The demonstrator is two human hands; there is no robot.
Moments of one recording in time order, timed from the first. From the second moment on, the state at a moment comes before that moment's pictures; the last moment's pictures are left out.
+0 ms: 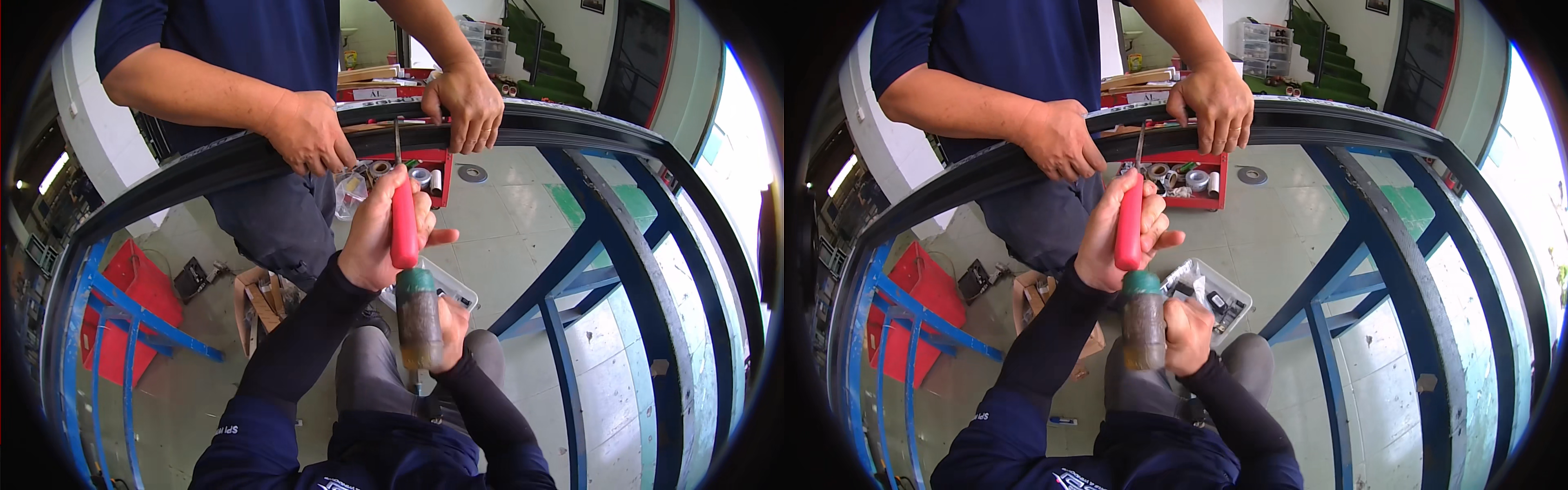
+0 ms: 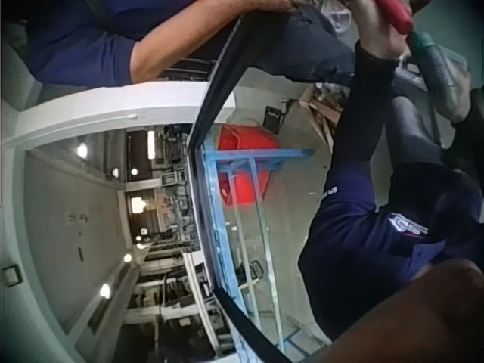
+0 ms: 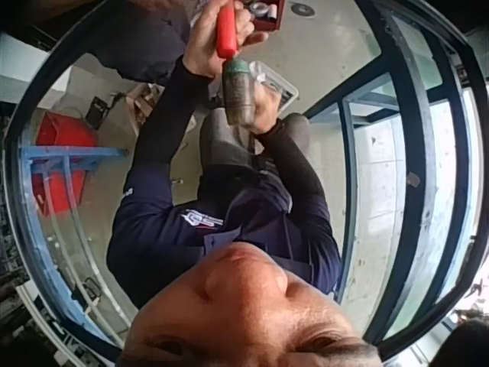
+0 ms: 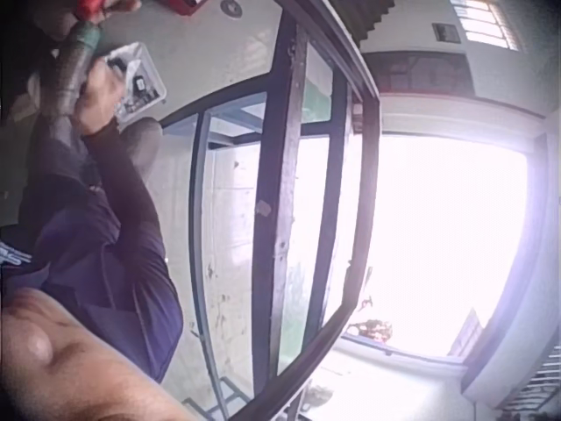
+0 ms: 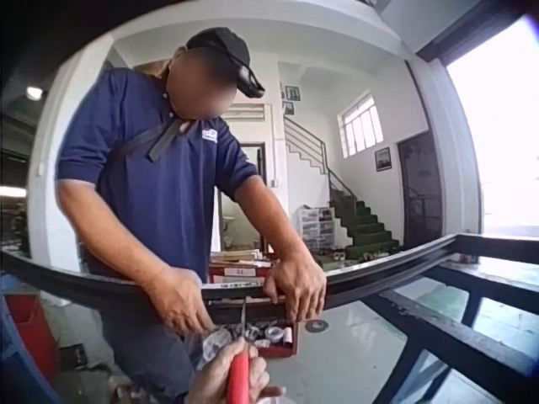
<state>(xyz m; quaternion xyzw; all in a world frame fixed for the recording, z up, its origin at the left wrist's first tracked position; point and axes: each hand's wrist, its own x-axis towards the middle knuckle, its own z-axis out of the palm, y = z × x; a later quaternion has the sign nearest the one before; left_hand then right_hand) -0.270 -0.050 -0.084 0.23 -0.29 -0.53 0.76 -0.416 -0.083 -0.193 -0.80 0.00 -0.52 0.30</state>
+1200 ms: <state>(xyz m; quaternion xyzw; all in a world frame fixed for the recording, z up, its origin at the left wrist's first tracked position) -0.288 -0.084 -0.109 0.34 -0.36 -0.43 0.75 -0.438 -0.068 -0.213 -0.60 0.09 -0.50 0.62</state>
